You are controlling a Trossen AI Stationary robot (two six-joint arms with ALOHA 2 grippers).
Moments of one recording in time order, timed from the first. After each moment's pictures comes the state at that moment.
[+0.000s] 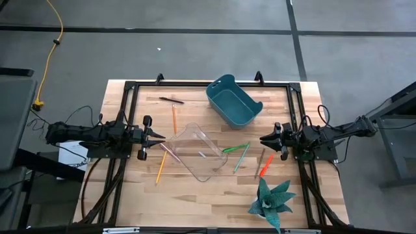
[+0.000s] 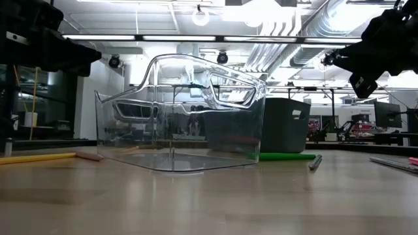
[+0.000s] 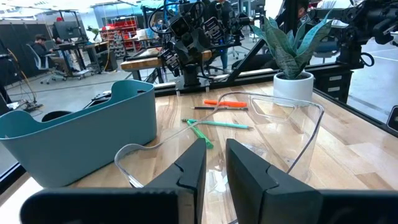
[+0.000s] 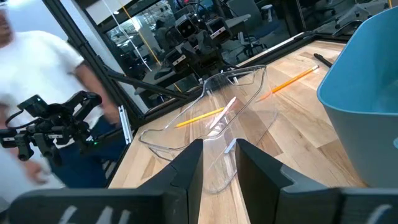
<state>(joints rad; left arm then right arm) 0.05 0.08 0.01 0.01 -0.01 0.14 0.24 0.10 0.01 0.04 0.23 0.47</state>
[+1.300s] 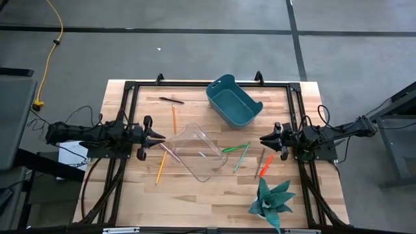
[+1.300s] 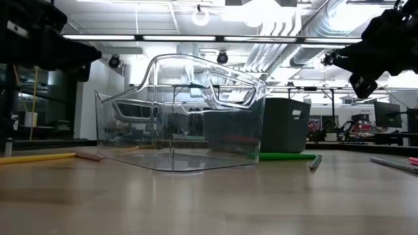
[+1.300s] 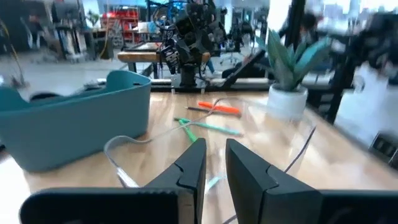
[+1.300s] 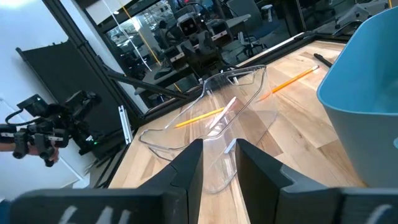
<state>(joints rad) 0.05 0.08 0.01 0.03 -0.02 -0.04 0.24 0.10 0.01 0.04 0.23 0.46</state>
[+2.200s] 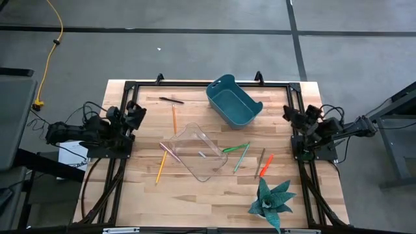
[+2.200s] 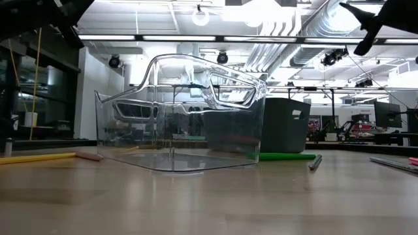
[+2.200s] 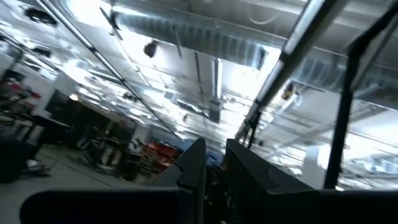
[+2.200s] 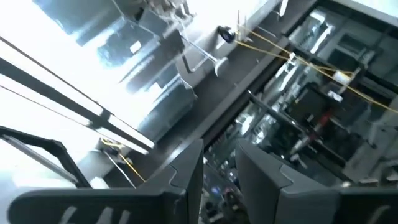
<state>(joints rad) 0.05 0.08 0.01 0.70 -0.33 -0.21 0.24 0.10 0.01 0.86 0.58 0.53</state>
